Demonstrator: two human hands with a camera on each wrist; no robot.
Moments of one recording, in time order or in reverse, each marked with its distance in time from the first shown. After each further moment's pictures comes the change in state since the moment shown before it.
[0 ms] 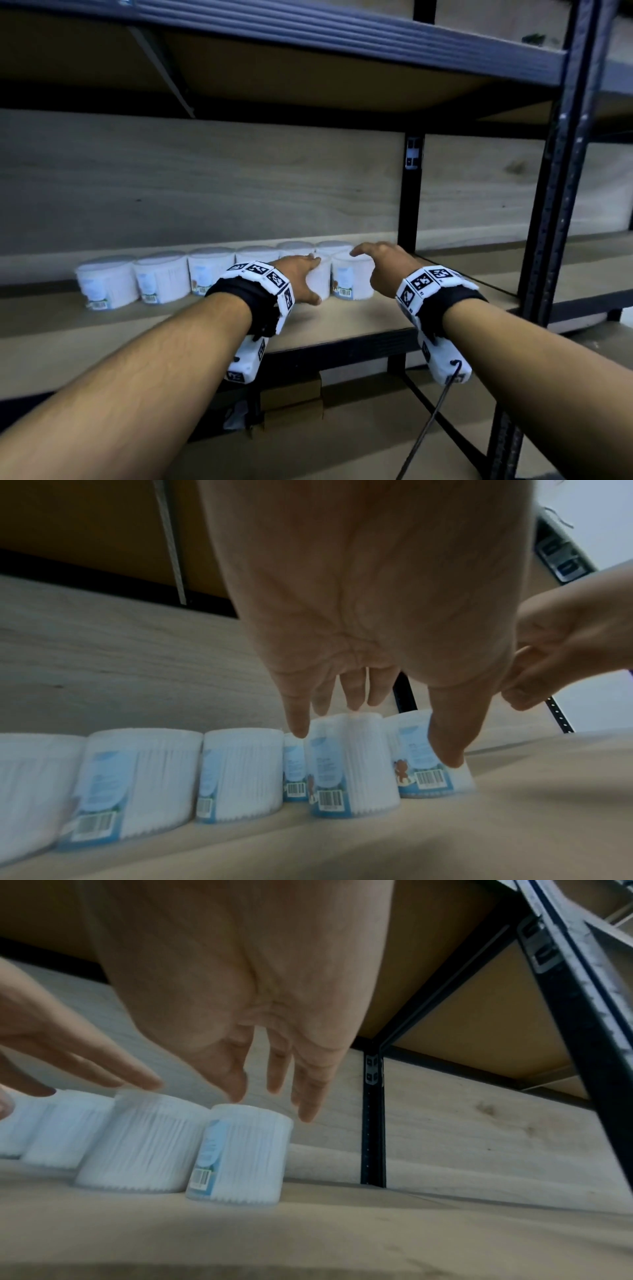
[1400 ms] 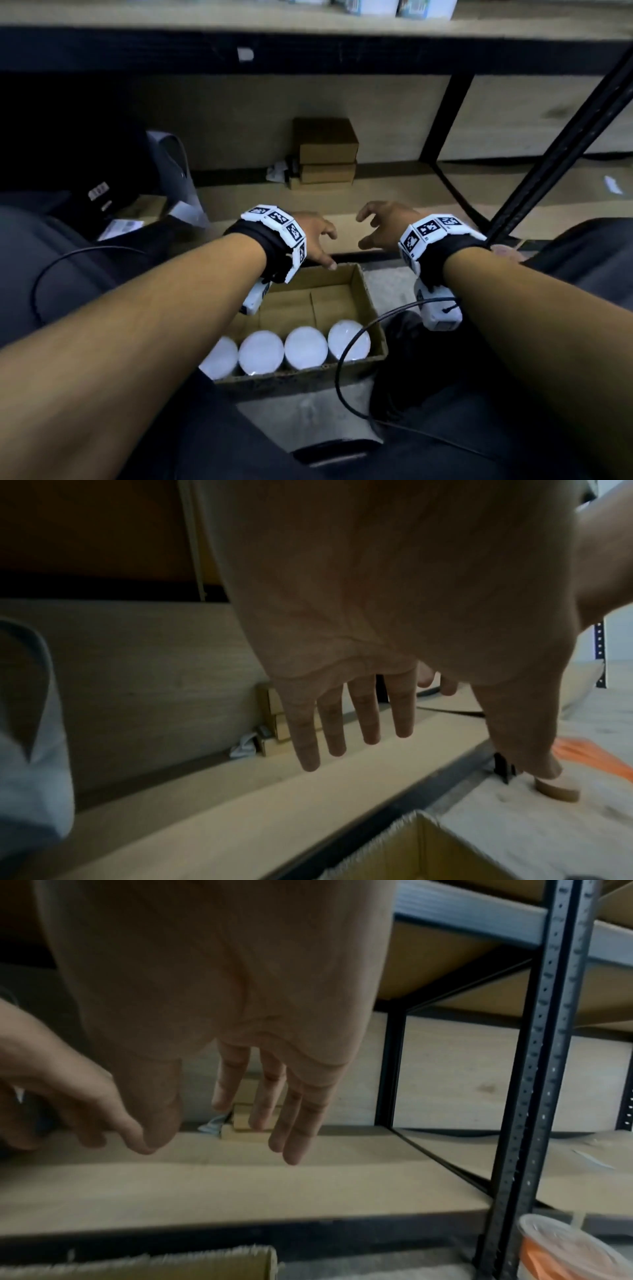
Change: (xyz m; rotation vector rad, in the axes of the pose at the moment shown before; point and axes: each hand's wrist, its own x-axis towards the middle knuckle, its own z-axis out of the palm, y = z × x) left_hand -0.232 0.020 0.250 -0.160 -0.566 -0.017; right_hand -0.249 -0.046 0.202 0.095 -0.649 0.110
